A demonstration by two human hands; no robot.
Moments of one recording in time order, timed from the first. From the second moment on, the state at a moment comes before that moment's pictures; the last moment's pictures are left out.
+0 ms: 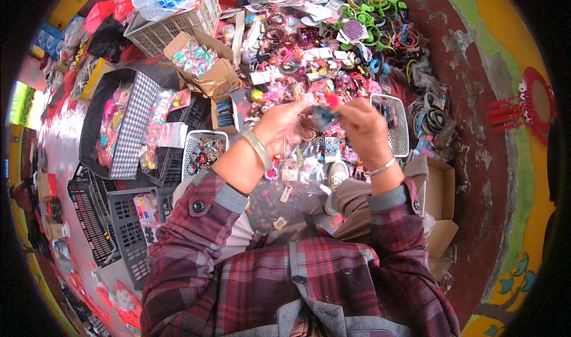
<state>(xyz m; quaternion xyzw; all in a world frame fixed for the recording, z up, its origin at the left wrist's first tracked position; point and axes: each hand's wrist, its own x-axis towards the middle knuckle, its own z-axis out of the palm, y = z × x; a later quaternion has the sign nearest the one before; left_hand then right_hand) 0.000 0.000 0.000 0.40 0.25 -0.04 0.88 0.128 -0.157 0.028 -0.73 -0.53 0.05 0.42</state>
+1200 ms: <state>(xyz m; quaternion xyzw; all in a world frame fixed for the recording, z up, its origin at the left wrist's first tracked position) -0.001 0.008 0.021 0.50 0.15 0.10 0.85 0.145 -0.173 0.030 -0.42 -0.18 0.48 0.75</state>
